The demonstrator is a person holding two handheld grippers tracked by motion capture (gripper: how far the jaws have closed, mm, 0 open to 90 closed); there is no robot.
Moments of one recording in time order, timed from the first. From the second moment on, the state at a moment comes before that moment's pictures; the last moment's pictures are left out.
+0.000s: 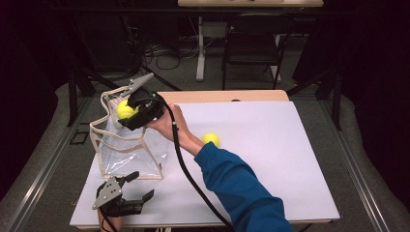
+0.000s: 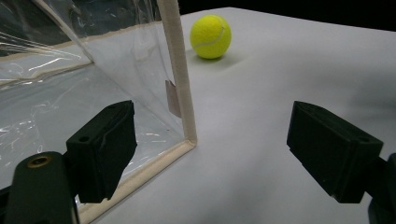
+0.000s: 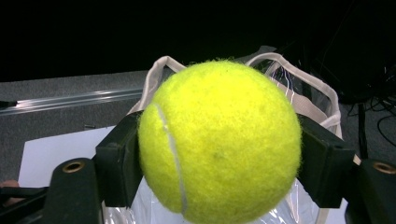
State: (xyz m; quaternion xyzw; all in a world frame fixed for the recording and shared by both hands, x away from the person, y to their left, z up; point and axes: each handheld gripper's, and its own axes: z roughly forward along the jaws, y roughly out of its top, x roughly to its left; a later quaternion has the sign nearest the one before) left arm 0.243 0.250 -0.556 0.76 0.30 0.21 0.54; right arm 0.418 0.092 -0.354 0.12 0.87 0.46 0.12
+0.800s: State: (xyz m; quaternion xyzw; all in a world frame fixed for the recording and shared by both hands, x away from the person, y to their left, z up) left arm 0.242 0.249 -0.556 0.75 0.30 0.21 0.54; right arm 0.425 0.103 -0.362 0.12 0.89 0.43 0.09
